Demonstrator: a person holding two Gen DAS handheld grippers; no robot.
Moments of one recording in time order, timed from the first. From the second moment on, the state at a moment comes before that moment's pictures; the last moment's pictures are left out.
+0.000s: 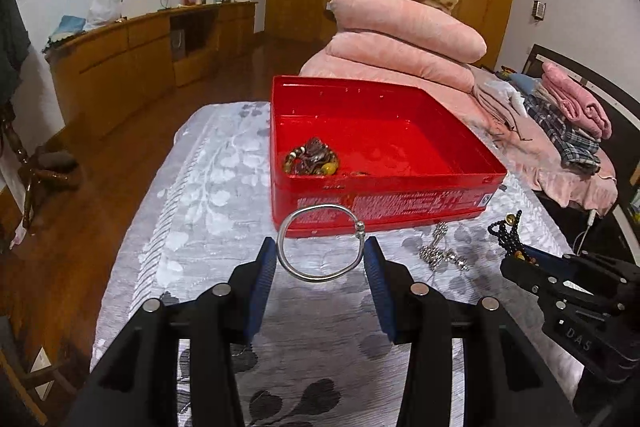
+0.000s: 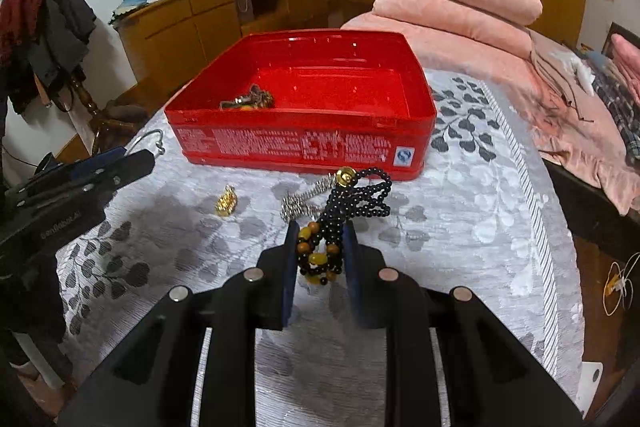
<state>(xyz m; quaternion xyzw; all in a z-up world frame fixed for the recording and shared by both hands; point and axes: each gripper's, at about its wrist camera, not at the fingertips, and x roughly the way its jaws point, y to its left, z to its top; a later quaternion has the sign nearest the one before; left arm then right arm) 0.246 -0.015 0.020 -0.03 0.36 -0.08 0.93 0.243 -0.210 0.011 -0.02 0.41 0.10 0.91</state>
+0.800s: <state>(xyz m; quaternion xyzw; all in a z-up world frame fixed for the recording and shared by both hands) 0.280 -0.026 0.053 -0.02 0.33 -0.08 0.94 0.291 -0.204 0.058 -0.01 0.37 0.11 0.92</state>
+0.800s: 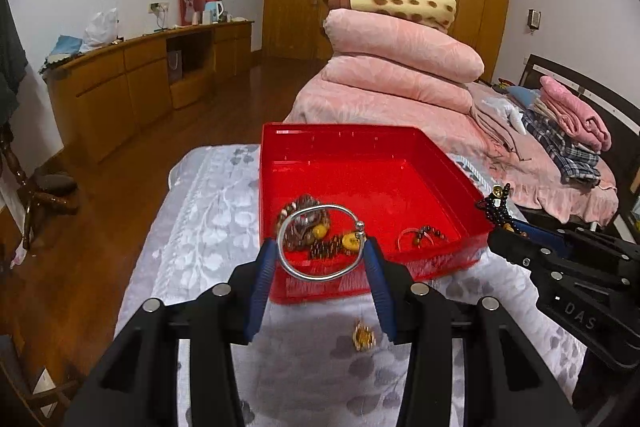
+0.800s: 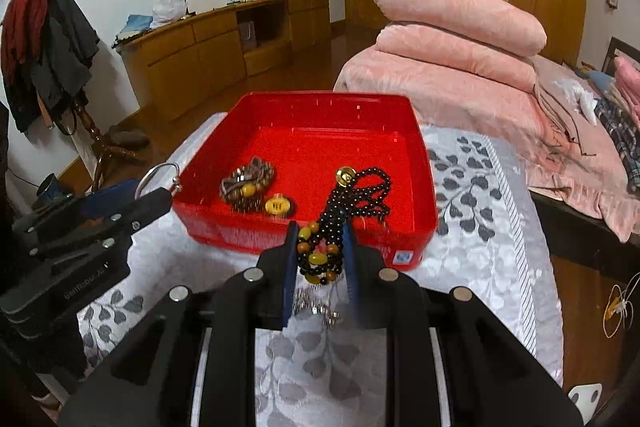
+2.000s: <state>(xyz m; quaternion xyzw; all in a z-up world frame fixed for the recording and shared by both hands) 0.358 -0.021 0.041 -0.04 0.35 -0.05 0.94 0.362 -0.219 0.040 0.00 0.37 0.07 0.93</state>
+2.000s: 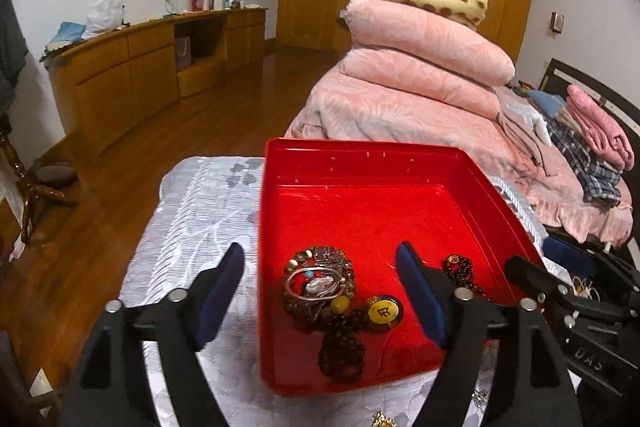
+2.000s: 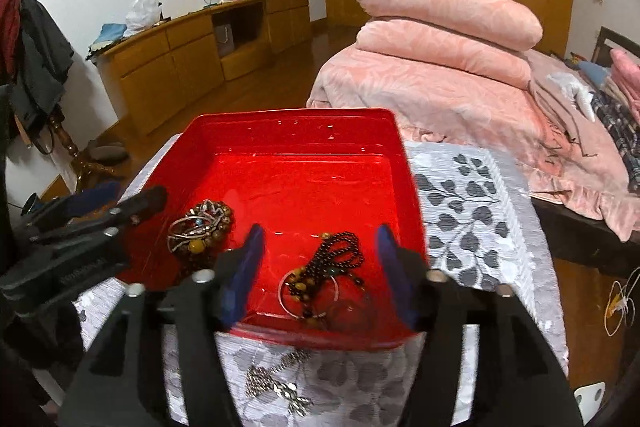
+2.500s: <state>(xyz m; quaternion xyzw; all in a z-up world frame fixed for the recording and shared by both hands) 0.288 0.001 0.039 -0.05 0.33 -0.07 0.94 0.292 -0.224 0.036 -0.01 0.37 0.06 0.93</state>
